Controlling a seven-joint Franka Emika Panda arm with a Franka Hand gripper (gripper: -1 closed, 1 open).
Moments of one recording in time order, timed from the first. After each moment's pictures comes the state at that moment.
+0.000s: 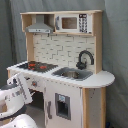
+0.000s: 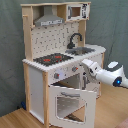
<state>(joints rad) -0.60 -1.49 1.41 -2.67 -0.61 3.20 0.72</state>
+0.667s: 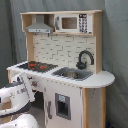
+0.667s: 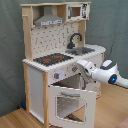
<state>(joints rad) -0.75 -1.49 1.42 -2.59 -0.61 3.33 0.72</state>
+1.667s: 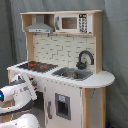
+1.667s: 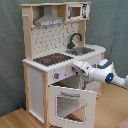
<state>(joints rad) -0.84 -1.49 1.43 -2.53 -0.61 3.40 0.59</state>
